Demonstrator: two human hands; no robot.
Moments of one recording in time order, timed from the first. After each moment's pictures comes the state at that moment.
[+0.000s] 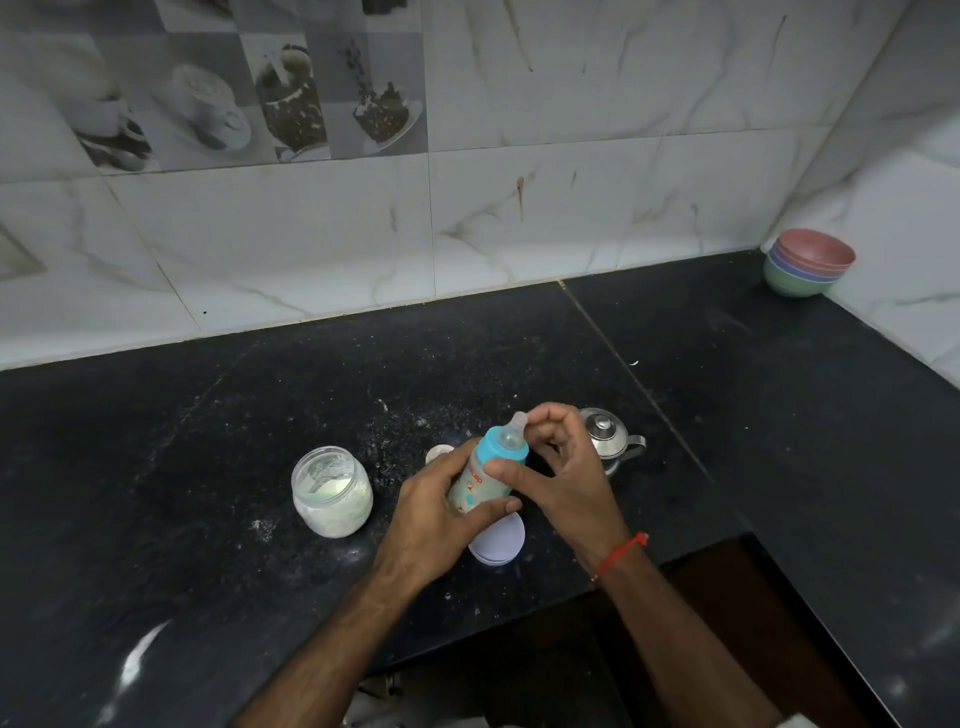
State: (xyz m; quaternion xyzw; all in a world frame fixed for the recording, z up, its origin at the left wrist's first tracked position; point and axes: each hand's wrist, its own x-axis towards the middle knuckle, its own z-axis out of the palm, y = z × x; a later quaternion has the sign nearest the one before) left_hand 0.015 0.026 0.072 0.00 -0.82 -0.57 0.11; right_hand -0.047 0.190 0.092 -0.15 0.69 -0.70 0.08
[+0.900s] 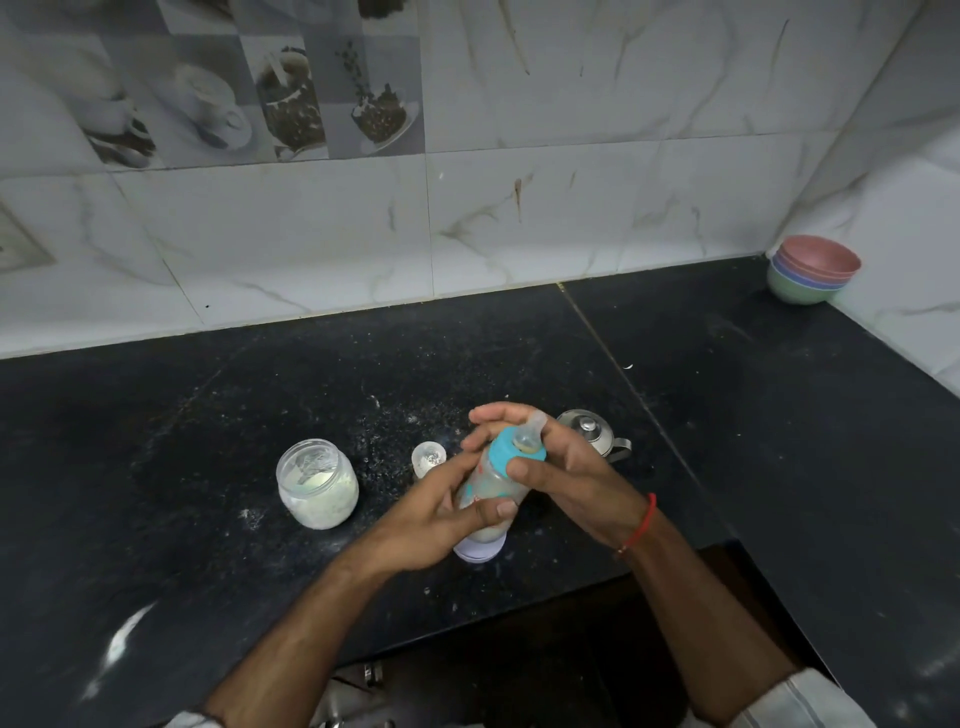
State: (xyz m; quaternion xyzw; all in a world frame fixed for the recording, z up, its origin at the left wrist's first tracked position) left_hand 0.012 0.040 0.094 -0.06 -0.75 -0.65 -0.08; right_hand -0.063 0.226 0.130 -0.31 0.58 -0.69 0.29
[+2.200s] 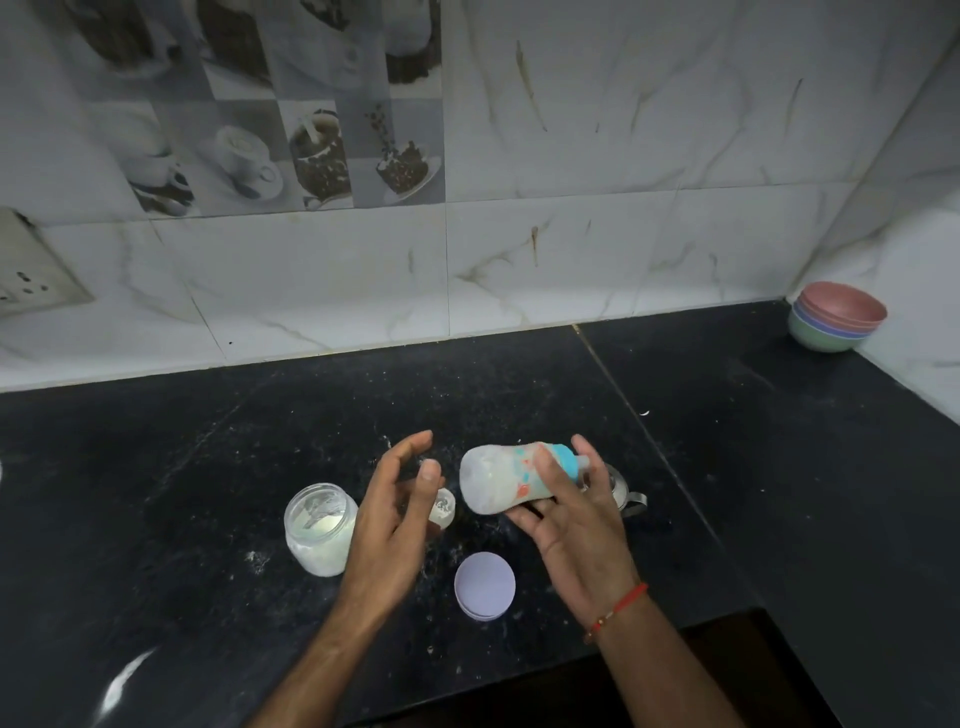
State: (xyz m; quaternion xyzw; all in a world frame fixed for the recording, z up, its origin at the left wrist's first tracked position) left_hand 0.013 0.028 0.108 0.14 -0.72 -0.66 0.20; right_hand -0.060 0.198 0.121 0.07 0.37 -0.91 0.19
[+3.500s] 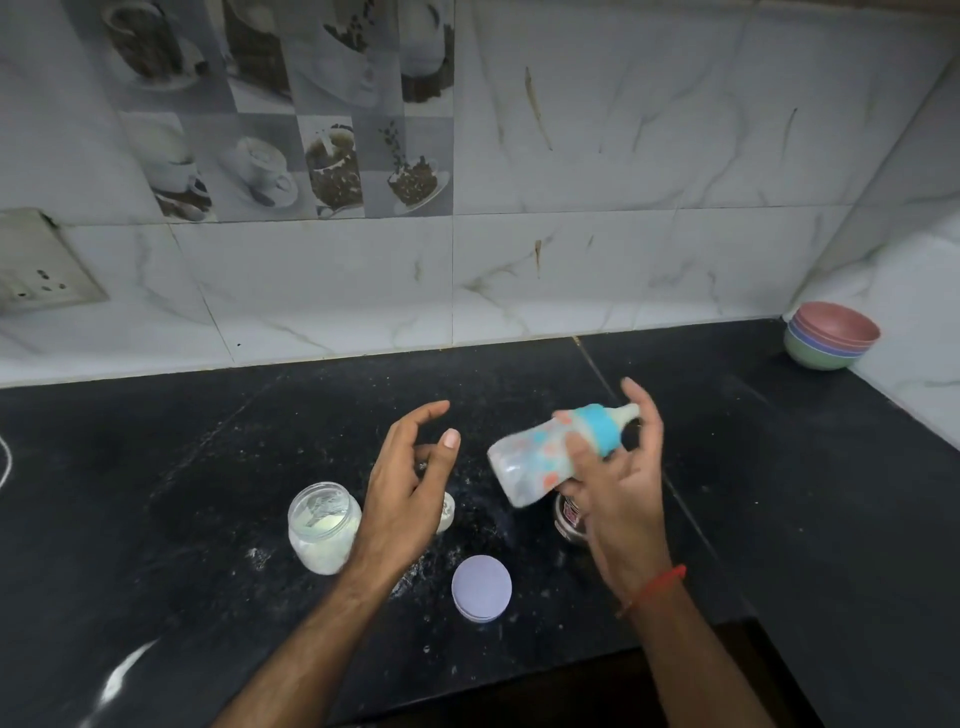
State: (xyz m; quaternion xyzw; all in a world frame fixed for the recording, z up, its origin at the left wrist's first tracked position) left_hand -0.004 0.032 0.140 0.13 -0.77 -0.58 0.22; right_hand -0.075 0.221 0.150 -0.16 0.49 -0.86 0.05
